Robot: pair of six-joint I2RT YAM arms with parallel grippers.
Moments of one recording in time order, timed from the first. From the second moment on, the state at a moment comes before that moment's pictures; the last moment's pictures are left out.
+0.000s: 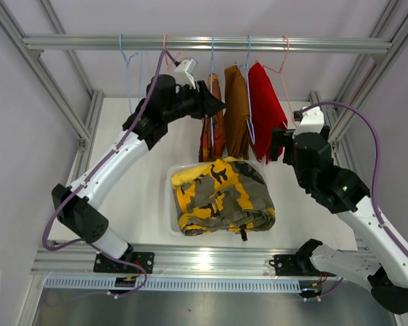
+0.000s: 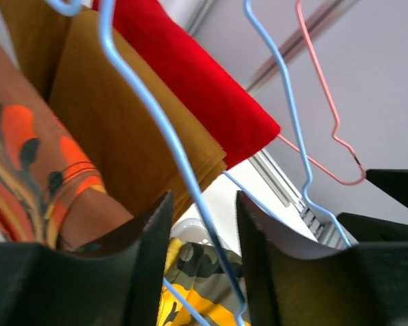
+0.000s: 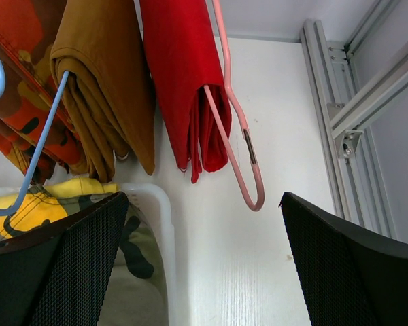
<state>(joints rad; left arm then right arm) -0.55 1.56 1.62 -0.24 0.31 -0.49 0.70 0.96 1.27 -0.70 0.67 0.19</state>
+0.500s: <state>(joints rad) -0.53 1.58 1.60 -0.16 0.37 -0.58 0.70 0.96 1.26 -0.68 0.66 0.21</state>
